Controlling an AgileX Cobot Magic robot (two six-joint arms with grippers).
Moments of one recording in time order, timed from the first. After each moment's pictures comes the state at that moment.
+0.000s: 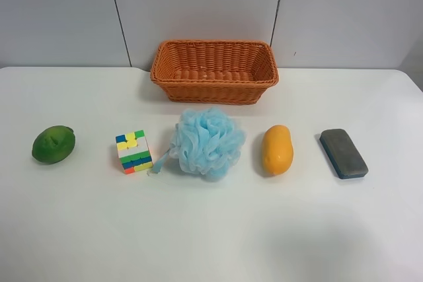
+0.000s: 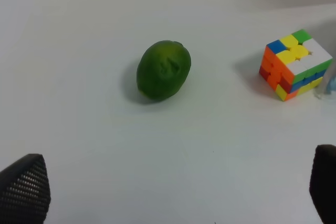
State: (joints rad) left arm 0.07 -0.01 -0.52 -0.09 1.07 0.17; right arm 0.08 0.00 -0.48 -0.02 1.06 0.03
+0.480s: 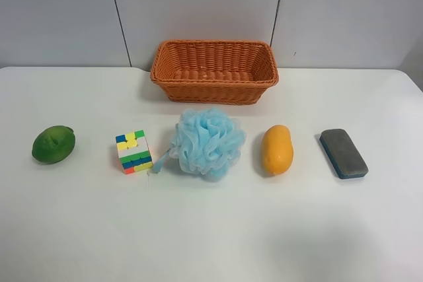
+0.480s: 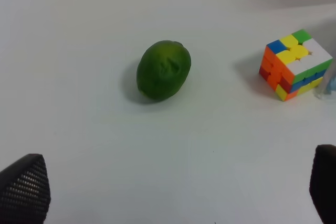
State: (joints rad) left arm 0.07 -0.01 -0.52 -0.09 1.07 0.17; right arm 0.08 0.00 -0.48 -0.02 1.06 0.03
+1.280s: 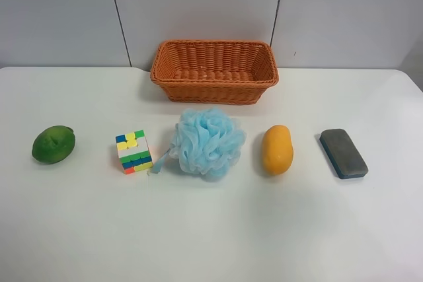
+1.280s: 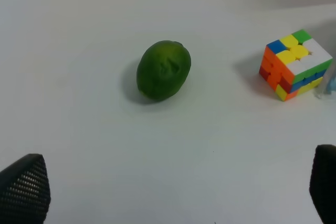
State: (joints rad) left arm 0.07 -0.01 -0.52 -0.09 1.07 0.17; right arm 0.08 0.53 -0.76 -0.02 1.06 0.00
